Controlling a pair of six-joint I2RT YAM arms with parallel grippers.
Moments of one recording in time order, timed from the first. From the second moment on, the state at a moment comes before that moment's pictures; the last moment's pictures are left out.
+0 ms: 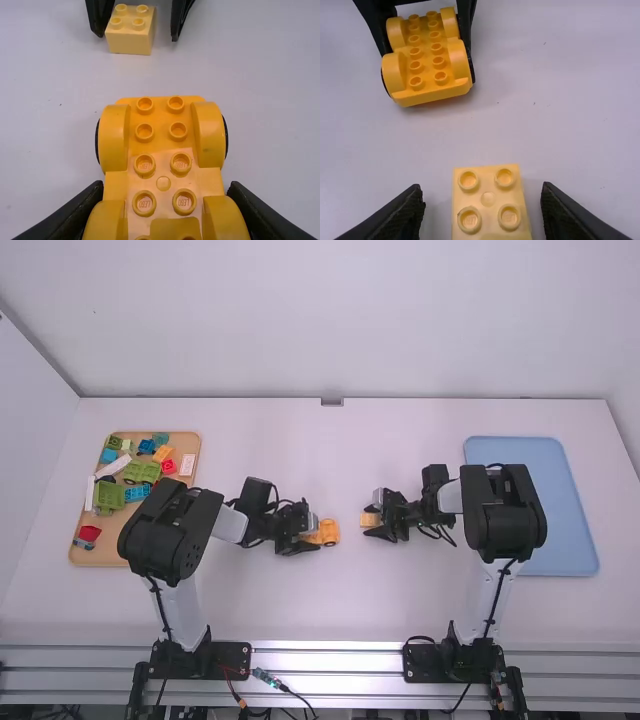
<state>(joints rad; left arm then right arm) -0.25 1.94 0.65 0.28 0.86 0.96 0.05 2.12 0.90 -0.21 -1.07 -1.39</state>
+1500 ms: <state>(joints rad) -0.25 1.94 0.64 0.29 0.86 1.02 0.05 2.12 0.92 -0.23 -1.08 -1.39</state>
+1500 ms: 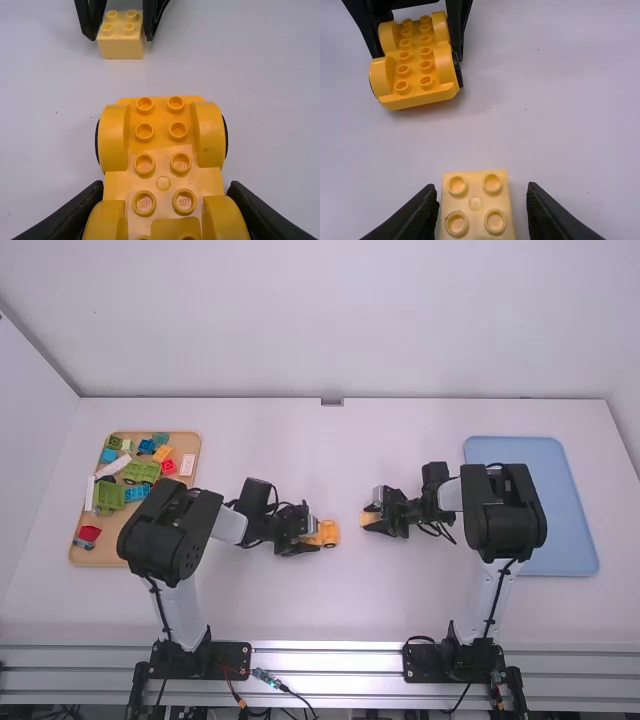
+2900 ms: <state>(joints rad) -0.25 1.94 0.66 0.20 0.87 1.02 0.15 2.04 0.94 -0.33 -1.05 -1.40</state>
